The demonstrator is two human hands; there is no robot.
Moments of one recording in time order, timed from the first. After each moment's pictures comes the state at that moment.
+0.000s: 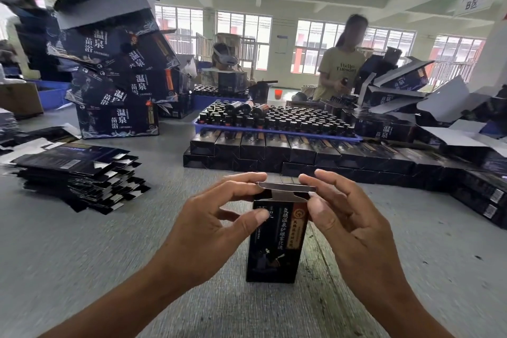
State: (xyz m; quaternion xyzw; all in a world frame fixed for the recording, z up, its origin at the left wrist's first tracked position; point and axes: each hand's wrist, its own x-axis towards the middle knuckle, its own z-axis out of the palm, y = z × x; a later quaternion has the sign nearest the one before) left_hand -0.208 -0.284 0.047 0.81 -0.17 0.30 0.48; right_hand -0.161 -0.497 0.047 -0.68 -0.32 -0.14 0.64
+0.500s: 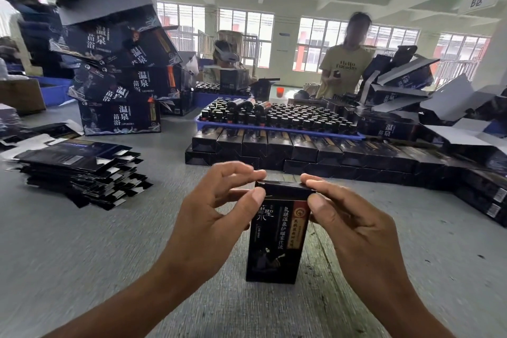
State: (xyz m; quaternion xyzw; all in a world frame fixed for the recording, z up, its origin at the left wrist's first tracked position) left_hand -0.210 -0.294 0.047 0.73 -0.14 0.32 0.59; right_hand -0.162 -0.493 0.047 -0.68 -0.31 -0.17 0.65
